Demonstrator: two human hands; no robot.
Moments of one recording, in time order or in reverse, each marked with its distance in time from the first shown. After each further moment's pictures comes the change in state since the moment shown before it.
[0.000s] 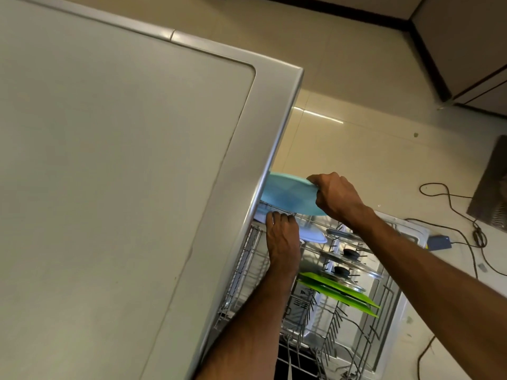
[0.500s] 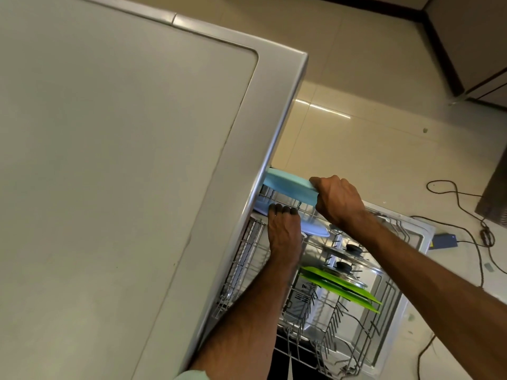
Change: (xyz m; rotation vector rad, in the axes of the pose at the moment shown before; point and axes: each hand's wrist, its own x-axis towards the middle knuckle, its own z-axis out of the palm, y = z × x) left_hand 0.003 -0.003 -0.003 0.022 -0.001 0.043; right_hand -0.024 -0.011 0.003 -0.136 -0.004 -0.045
